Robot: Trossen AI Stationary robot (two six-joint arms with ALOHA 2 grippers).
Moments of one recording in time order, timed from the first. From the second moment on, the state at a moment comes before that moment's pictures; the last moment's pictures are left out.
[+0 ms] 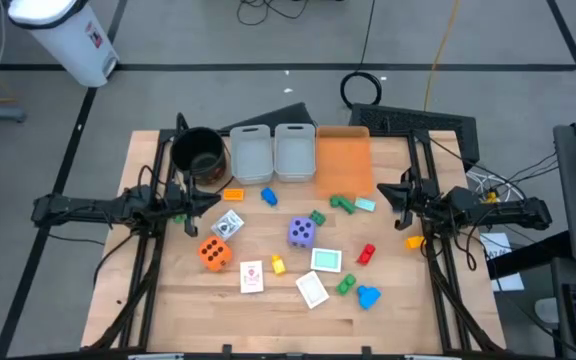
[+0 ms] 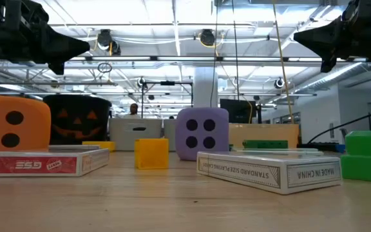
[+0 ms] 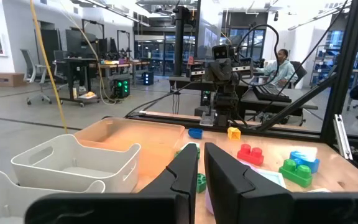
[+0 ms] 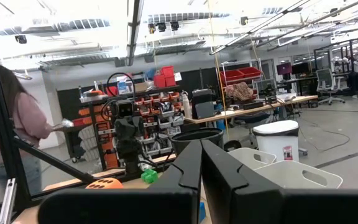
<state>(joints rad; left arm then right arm) 0.00 0.21 0.04 0.28 -0.16 -0.03 0.05 0.08 0.02 0.36 0.34 0.09</state>
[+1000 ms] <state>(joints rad) 0.00 0.21 0.04 0.28 -0.16 -0.03 0.05 0.18 0.15 0.30 0.34 0.01</state>
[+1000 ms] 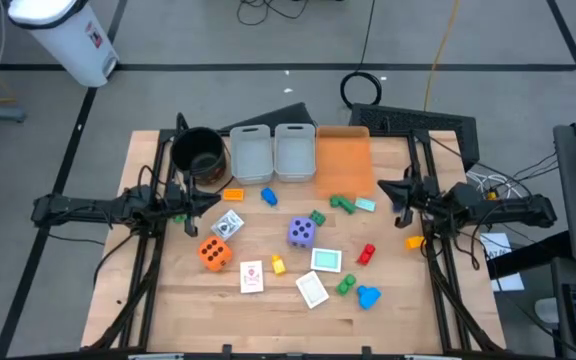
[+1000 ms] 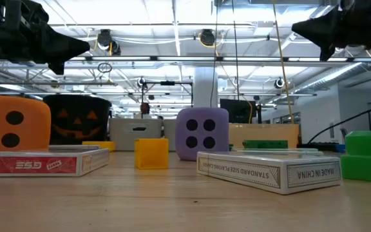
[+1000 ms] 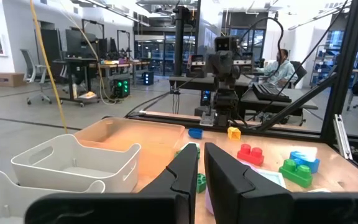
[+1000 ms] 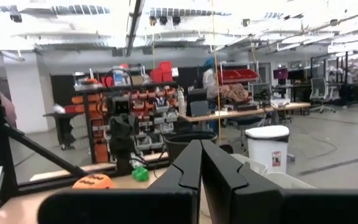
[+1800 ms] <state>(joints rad) 0.00 0.22 0.04 0.44 -0.21 -0.28 0.03 0.75 0.48 0.47 0.47 0.11</state>
